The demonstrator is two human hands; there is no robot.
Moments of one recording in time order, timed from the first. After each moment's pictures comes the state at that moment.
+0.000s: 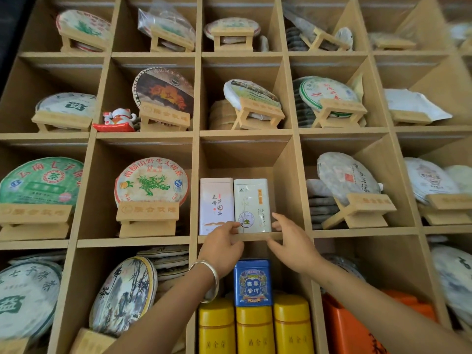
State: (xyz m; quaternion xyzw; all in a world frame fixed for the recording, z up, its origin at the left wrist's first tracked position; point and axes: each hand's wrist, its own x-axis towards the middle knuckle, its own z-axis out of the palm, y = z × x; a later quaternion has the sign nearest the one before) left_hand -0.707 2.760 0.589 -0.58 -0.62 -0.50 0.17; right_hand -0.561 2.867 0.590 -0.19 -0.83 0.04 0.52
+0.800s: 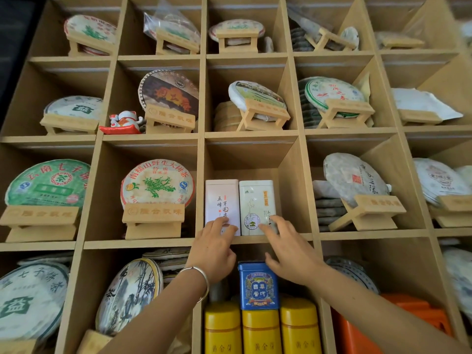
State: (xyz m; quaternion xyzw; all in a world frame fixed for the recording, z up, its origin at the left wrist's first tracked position) left_hand -0.732 2.745 0.589 -0.55 -0.67 -0.24 0.43; right_hand -0.572 2.867 0.584 -0.19 -0.86 -0.22 0.42
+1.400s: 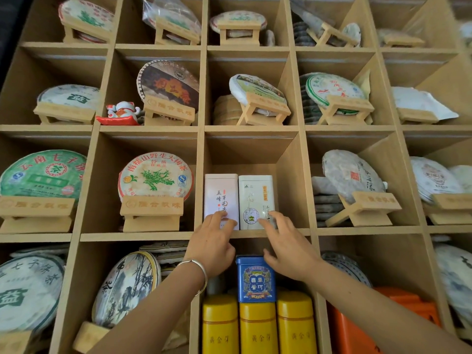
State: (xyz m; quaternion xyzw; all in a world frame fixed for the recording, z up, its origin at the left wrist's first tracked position) left_hand -0.730 2.739 0.590 -0.57 -0.66 -0.25 0.42; right_hand -0.575 2.867 0.580 -0.20 -0.86 -0.23 0.42
